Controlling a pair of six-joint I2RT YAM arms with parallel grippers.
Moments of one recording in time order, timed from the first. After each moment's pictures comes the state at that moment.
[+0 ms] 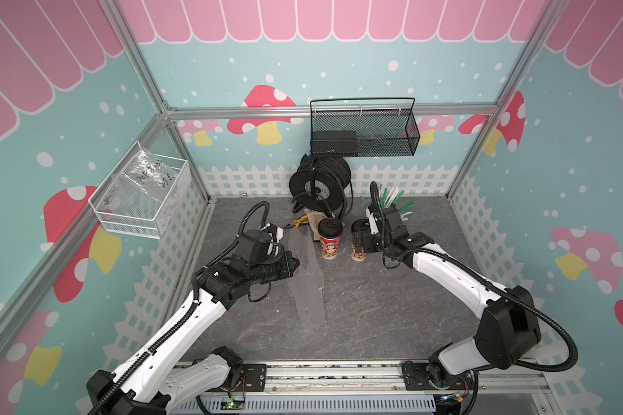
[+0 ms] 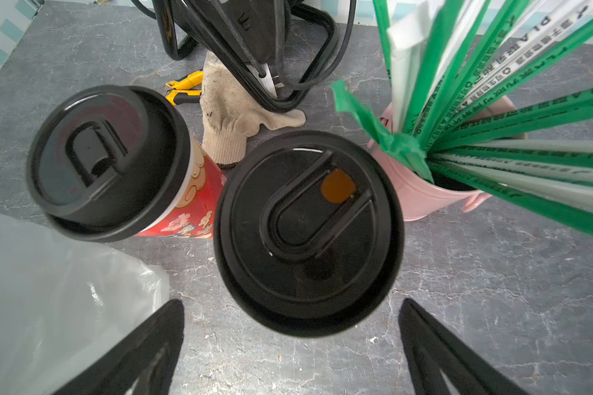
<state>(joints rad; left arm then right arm) -0.52 1.03 1.04 -0.69 0.23 -0.69 0.50 1.51 1.19 -0.46 0.09 0.25</state>
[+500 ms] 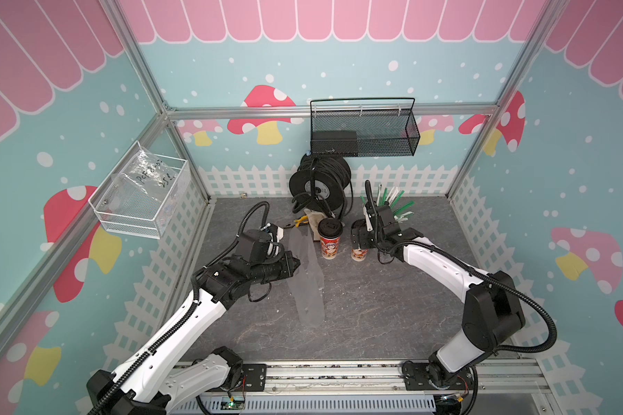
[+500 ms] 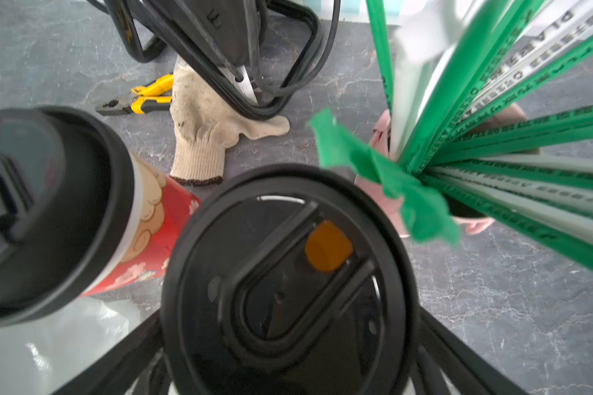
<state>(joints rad) -0.52 1.03 1.04 -0.69 0.24 -0.69 0.48 1.62 1.25 -0.42 0.14 0.26</state>
